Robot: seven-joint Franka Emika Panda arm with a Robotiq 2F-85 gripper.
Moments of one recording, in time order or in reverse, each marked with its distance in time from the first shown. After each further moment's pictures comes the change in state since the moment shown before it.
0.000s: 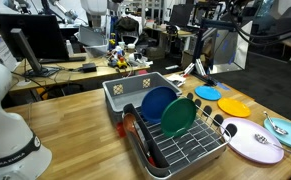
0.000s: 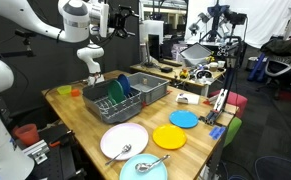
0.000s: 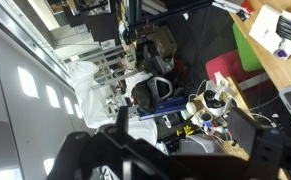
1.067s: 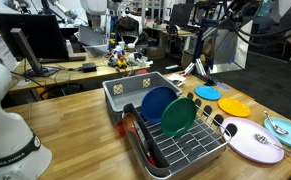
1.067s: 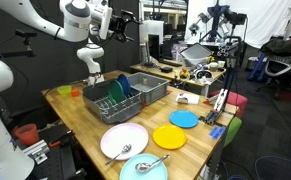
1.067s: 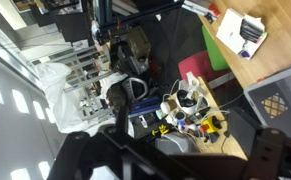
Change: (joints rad) arm 0.042 0.166 0.003 0.005 -0.054 -0.045 -0.054
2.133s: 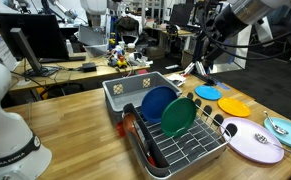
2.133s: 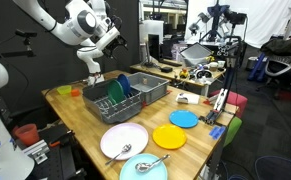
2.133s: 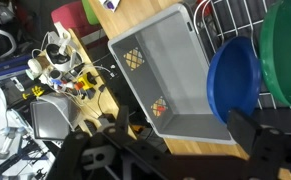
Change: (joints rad) arm 0.343 0.647 -0.111 0.000 -0.132 -0.105 -0.294
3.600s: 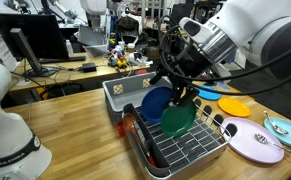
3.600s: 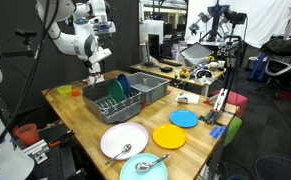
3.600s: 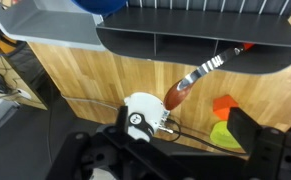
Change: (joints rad) arm 0.284 0.610 0.006 0.082 -0.030 -0.002 -0.356
